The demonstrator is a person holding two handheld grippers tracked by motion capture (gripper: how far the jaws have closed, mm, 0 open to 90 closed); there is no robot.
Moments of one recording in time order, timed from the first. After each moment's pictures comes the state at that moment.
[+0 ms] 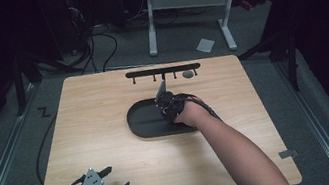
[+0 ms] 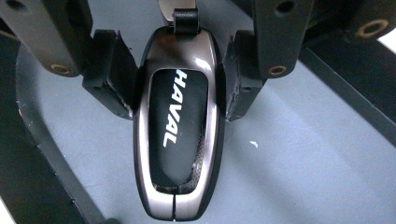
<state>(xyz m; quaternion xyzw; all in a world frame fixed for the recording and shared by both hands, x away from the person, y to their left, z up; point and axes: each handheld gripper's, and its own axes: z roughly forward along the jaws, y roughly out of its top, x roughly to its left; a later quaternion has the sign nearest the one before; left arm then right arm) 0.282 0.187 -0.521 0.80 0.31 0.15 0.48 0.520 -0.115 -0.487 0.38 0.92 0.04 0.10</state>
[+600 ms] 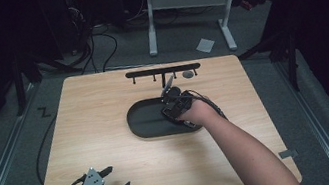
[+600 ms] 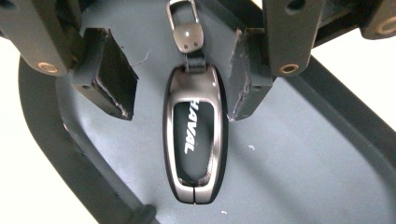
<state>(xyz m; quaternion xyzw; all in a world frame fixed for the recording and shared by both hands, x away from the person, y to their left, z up) 0.283 0.185 -0.522 0.81 0.31 0.15 0.48 0.502 -0.135 -0.456 0.40 0.90 0.09 0.12</state>
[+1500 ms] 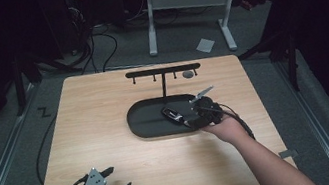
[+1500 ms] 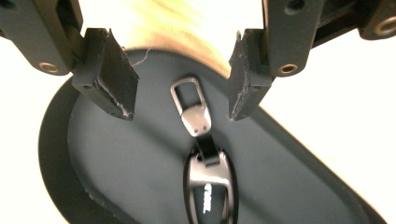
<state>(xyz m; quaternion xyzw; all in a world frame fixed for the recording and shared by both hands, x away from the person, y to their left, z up) 0.283 0.182 -0.523 0.81 0.31 0.15 0.47 0.437 -0.213 -0.463 0.43 0.86 0.23 0.14</state>
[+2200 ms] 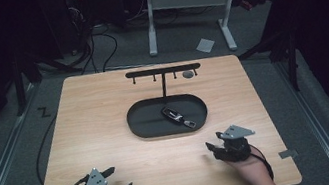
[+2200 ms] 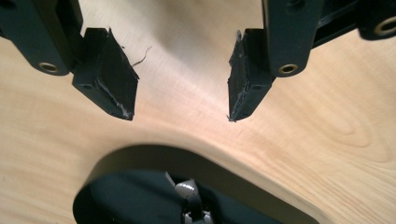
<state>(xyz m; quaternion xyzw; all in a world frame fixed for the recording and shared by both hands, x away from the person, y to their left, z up) 0.282 0.180 -0.523 0.81 0.30 0.15 0.48 0.315 -0.265 -0.512 0.43 0.79 0.37 0.23</state>
